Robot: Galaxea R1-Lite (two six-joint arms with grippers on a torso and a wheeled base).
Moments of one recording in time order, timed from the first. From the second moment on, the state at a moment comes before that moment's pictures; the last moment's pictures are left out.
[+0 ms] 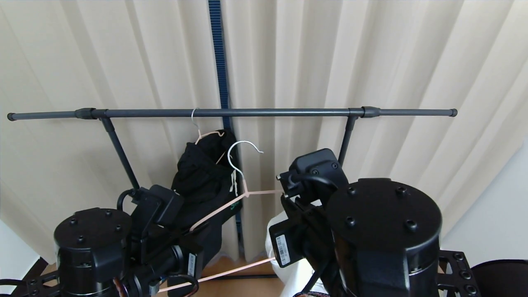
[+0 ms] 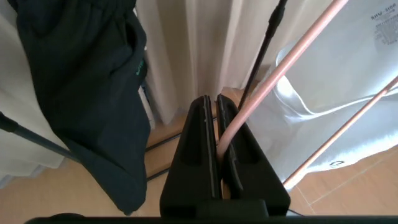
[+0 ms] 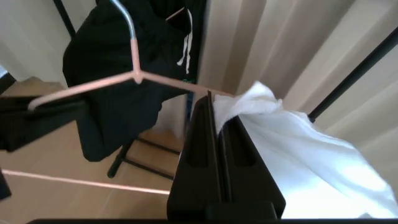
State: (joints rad) left arm -0.71 1.56 -0.30 -0.89 0.25 -0.06; right arm 1.15 1.76 -0.93 -0.47 -0.80 0.19
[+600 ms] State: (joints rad) left arm -0.77 1.55 -0.24 -1.03 0.24 -0.06; right arm 1.09 1.76 -1.00 -0.47 -0.79 0.24
